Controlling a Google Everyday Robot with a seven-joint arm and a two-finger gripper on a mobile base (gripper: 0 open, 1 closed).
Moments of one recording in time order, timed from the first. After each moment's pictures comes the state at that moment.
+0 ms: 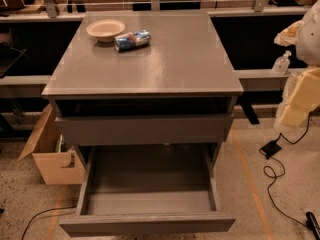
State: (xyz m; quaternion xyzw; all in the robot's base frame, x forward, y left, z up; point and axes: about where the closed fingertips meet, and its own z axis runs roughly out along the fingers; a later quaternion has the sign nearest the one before) arm 0.438 -0.212 0.991 -0.60 0.78 -0.05 0.18
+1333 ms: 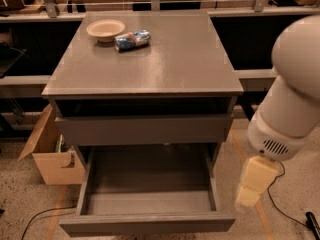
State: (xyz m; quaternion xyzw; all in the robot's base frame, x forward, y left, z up) arm 0.368 -0.187 0.829 -0.52 0.85 0.03 0.02
